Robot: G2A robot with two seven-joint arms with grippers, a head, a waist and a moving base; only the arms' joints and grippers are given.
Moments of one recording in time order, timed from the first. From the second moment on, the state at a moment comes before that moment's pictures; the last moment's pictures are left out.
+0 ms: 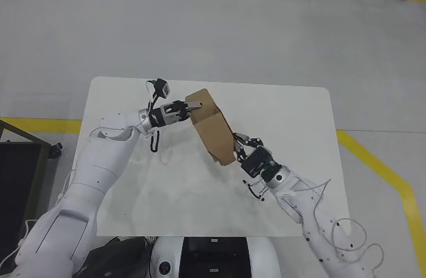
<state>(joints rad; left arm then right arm) 0.83 -1.14 -1.11 -0.98 -0.54 -0.35 -1.07 -1.40 -1.24 1.09 -1.71 -1.62 -0.28 -0.28</state>
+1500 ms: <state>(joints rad) 0.98 -0.99 -1.27 -1.25 -0.54 -0.43 -1.39 -1.14 -1.20 1.10 -1.52 -1.56 -0.92 -0.18</state>
